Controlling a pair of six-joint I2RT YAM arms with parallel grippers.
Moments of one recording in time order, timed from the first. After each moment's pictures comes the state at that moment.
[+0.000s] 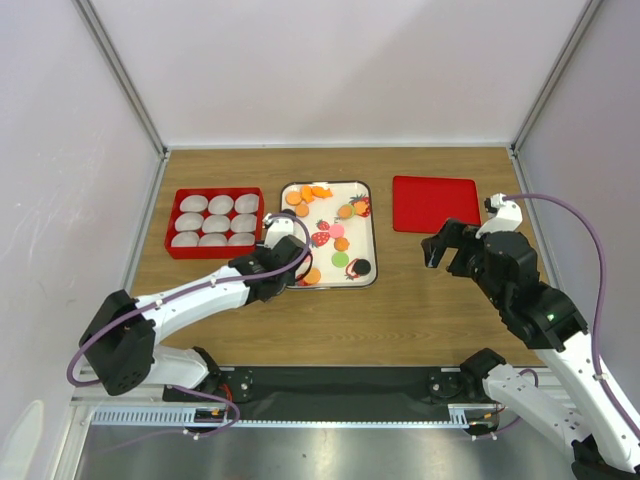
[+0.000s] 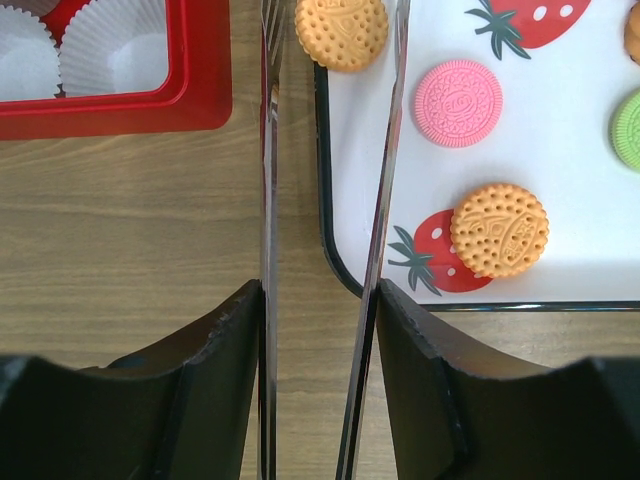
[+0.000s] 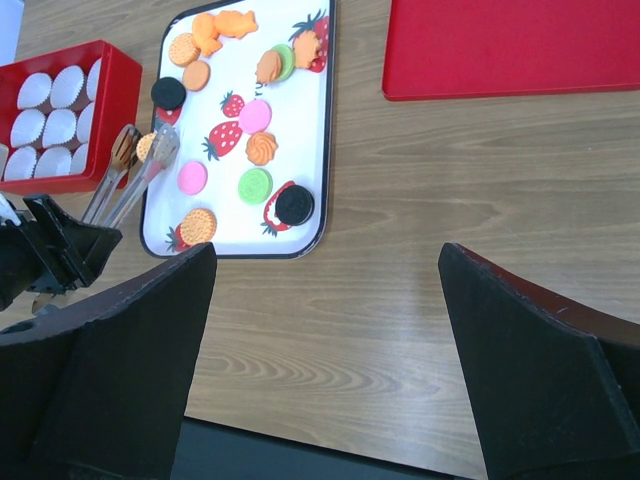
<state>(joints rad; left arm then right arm) -0.80 1.33 0.81 -0.49 -0.62 -0.57 0.55 0.67 0.99 -0.72 0.29 0.50</state>
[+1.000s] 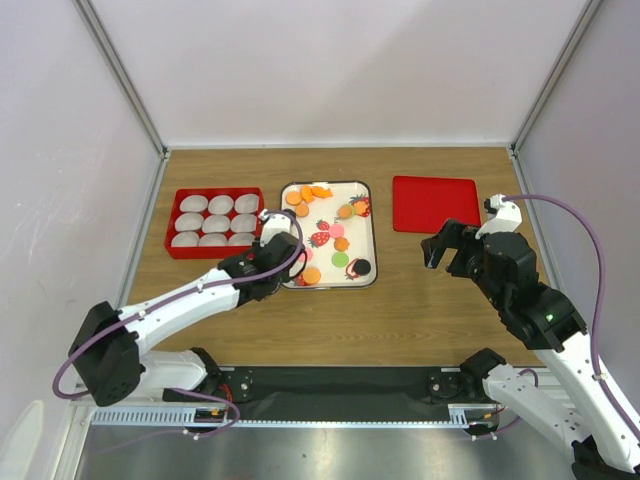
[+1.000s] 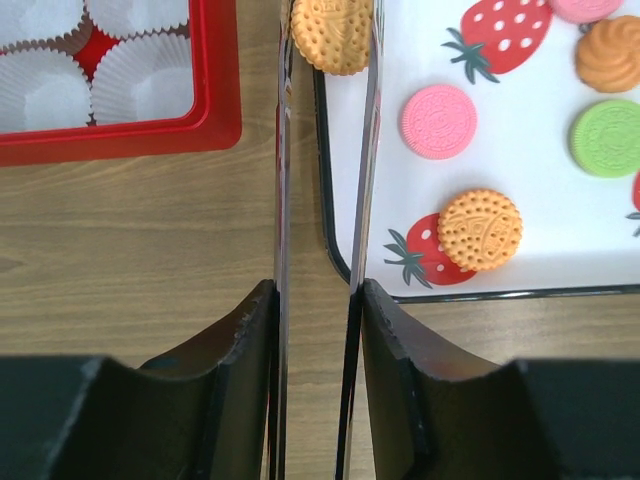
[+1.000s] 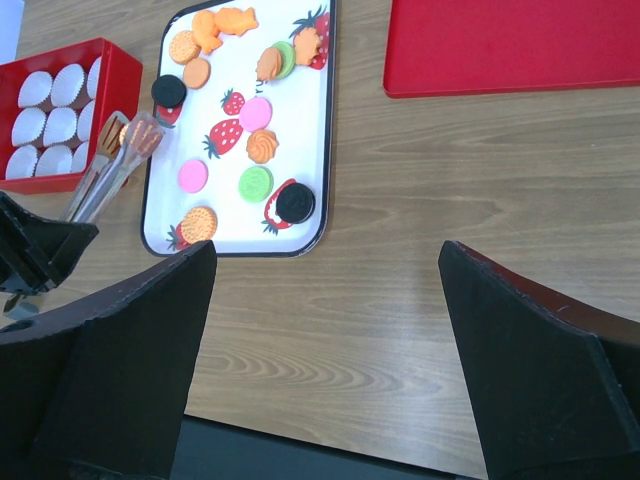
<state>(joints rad) -0.80 1.26 0.83 -0.52 -0.62 -0.53 0.55 0.67 0.97 -0.70 0.29 0.51</state>
